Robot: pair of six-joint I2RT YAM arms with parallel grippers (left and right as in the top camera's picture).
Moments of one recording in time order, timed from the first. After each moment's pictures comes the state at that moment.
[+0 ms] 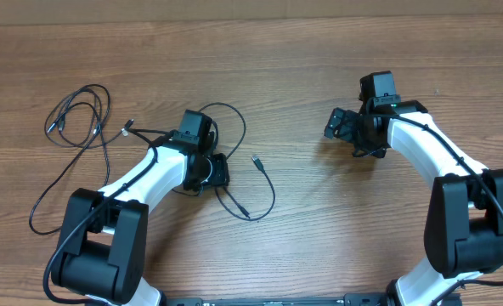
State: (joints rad) left arm -0.29 1.75 0.94 -0.57 0.26 -0.42; right arm 0.12 1.82 1.18 -0.63 -0.12 0.49
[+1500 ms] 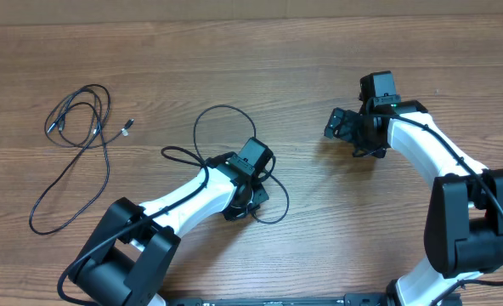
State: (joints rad) left arm -0.65 1.74 0.94 -0.63 0.10 -1.10; right arm 0.12 1.82 1.18 -0.63 -0.12 0.49
